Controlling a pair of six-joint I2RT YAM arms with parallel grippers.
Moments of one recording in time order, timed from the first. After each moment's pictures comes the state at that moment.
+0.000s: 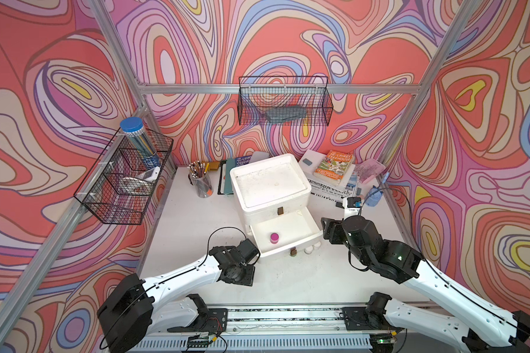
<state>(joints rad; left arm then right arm) -0.83 1.19 0.61 -0.78 0.02 -0.68 0.82 0.87 0.93 -0.68 0.54 0.57</state>
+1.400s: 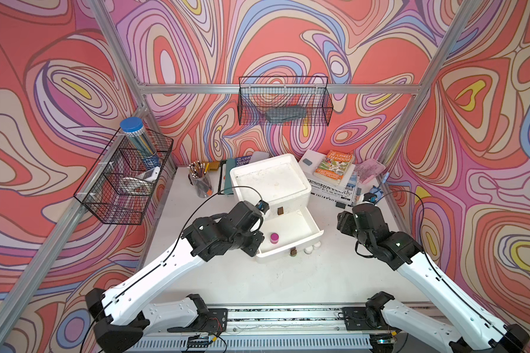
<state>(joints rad) -0.87 1.23 1.37 -1.09 -0.06 -0.11 0.46 0.93 0.90 -0.72 0.33 0.65</state>
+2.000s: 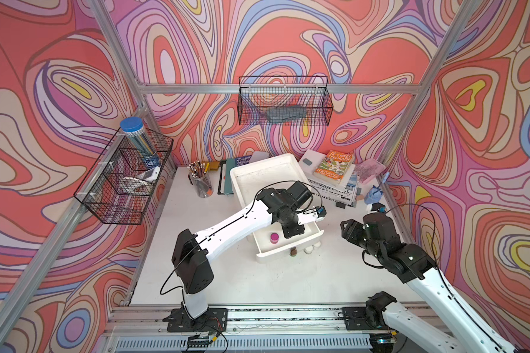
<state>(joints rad) -0.90 1.84 1.77 -1.08 0.11 0.51 0.44 0.76 0.83 -0.79 0.25 0.74</state>
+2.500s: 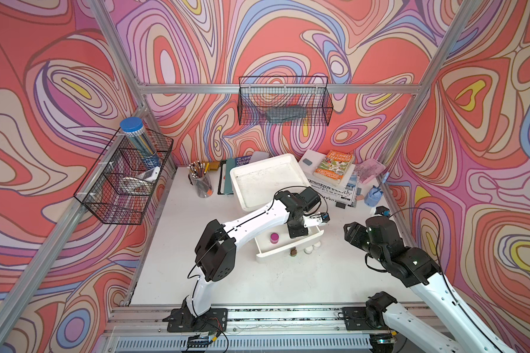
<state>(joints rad) -0.90 2.04 1.84 -1.05 0.01 0.54 0.44 0.73 0.82 -0.83 0.27 0.76</state>
